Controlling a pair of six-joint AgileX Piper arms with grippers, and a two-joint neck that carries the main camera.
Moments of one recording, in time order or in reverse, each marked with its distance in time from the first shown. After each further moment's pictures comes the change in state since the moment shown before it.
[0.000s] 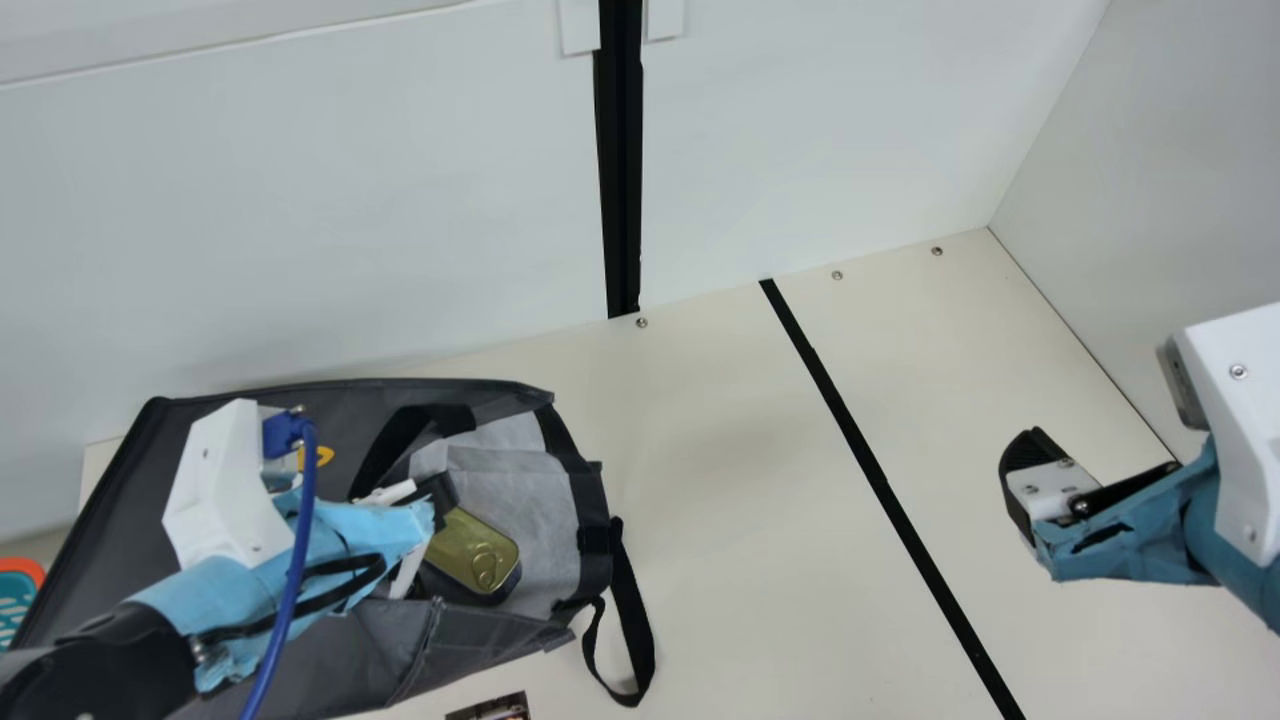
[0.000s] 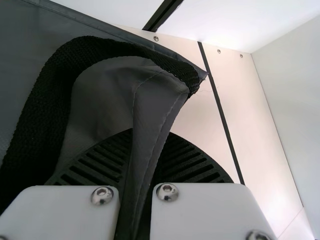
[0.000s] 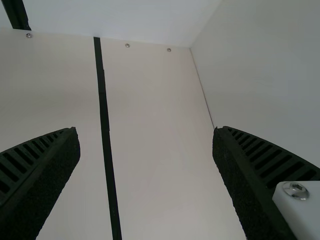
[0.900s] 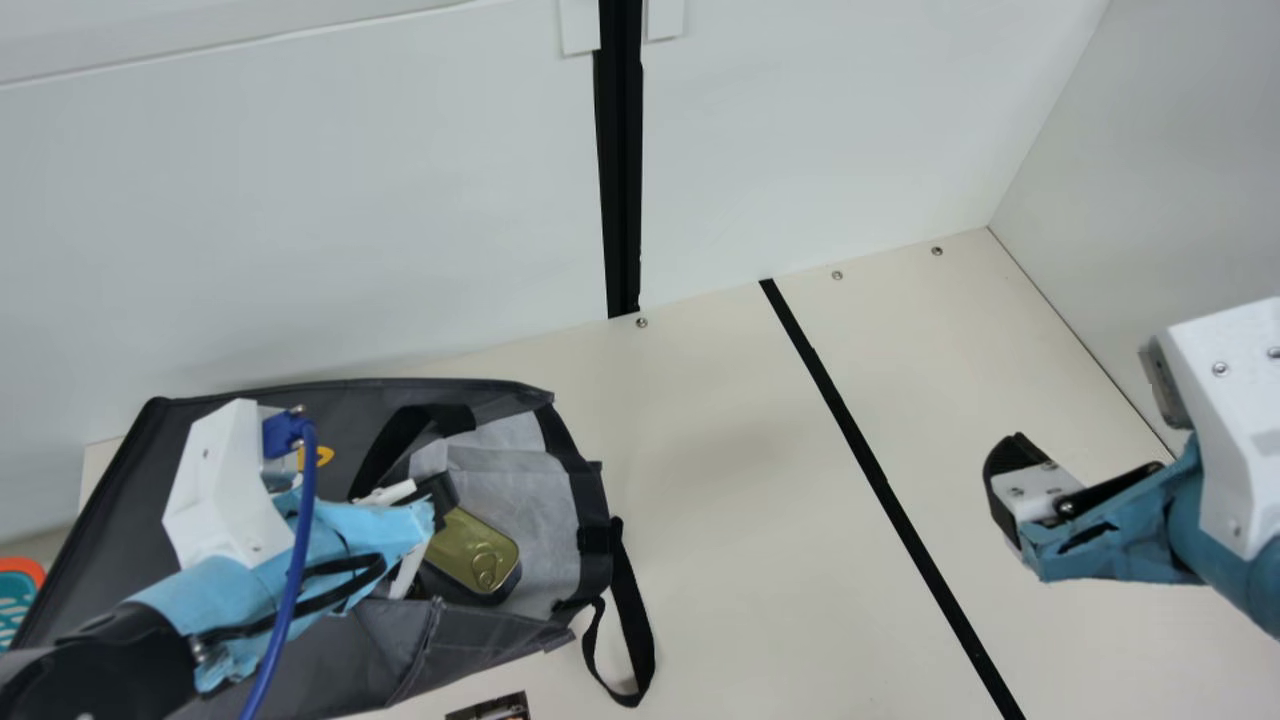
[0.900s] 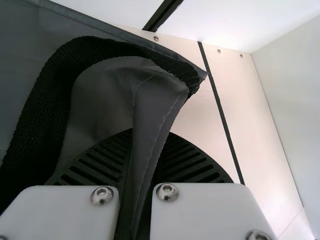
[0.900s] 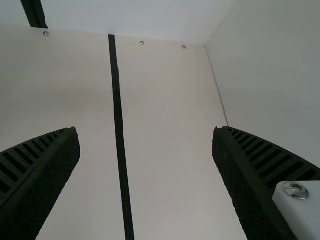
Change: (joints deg) left arm 0.0 0.0 0.0 0.0 0.0 0.0; right arm -1.5 1.3 0.1 4.7 -0.8 -1.6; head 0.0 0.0
